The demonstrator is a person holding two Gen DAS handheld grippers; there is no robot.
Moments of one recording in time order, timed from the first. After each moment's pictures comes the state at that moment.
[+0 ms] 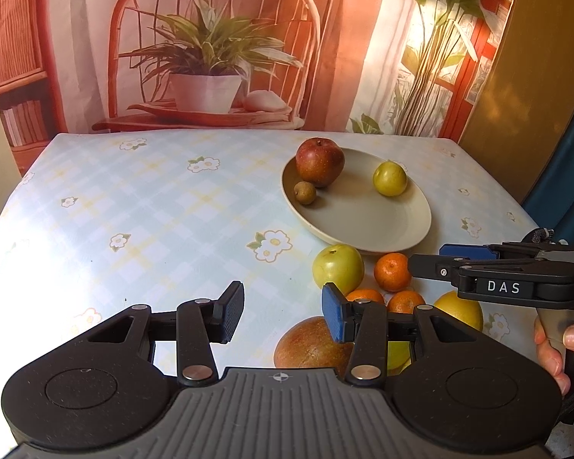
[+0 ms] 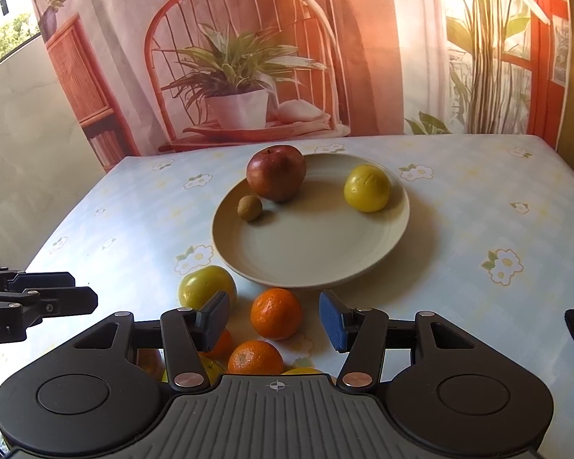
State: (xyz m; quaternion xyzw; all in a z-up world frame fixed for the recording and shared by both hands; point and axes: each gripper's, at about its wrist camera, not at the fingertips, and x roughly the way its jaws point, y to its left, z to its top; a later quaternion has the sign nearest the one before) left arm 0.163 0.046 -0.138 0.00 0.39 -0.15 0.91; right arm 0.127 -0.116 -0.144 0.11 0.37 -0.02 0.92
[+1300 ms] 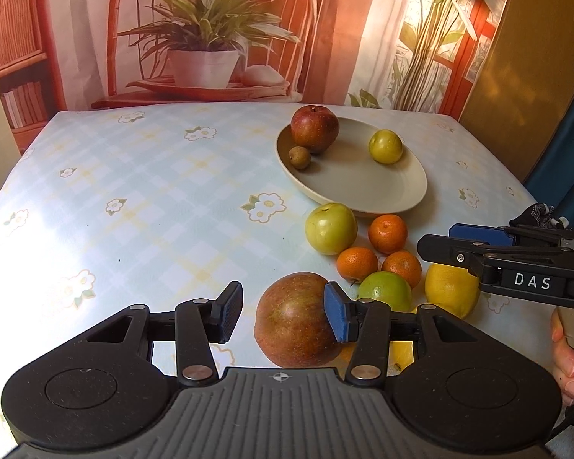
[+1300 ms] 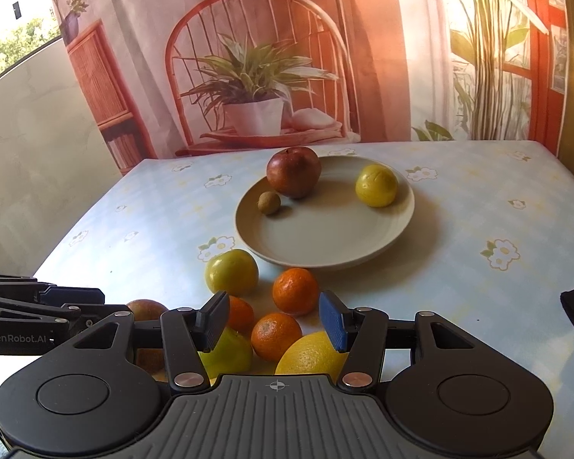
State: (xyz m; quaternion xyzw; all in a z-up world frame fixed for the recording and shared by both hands) left arm 0.145 0.049 -0.151 0.01 0.42 -0.15 0.90; right arm 0.094 -0.100 -0.137 0.10 0.35 0.00 0.93
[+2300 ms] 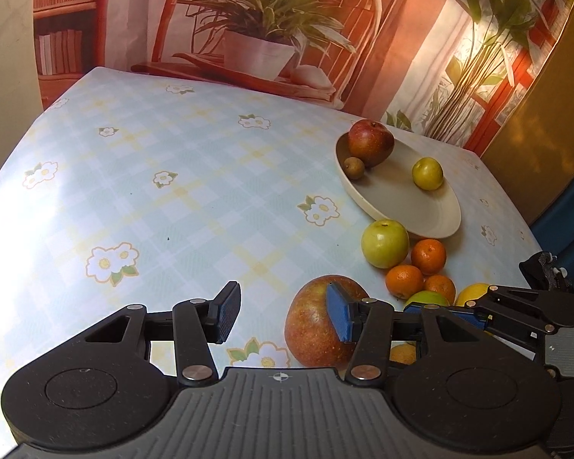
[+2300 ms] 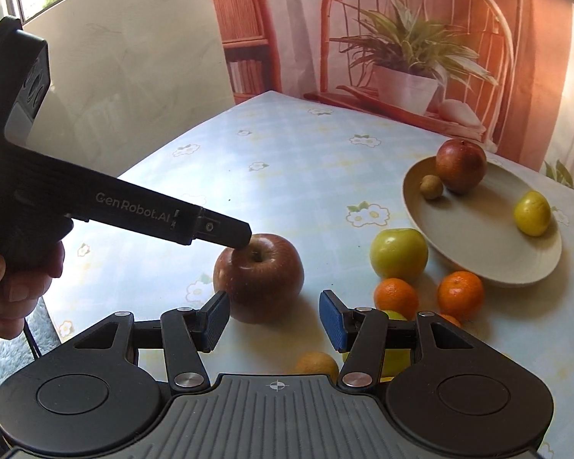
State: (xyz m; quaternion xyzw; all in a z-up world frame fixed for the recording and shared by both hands) left arm 0.158 0.105 -0.161 -0.08 0.43 -0.13 0.89; right arm 0.117 0.009 -0.142 -0.02 0.41 0.16 0.90
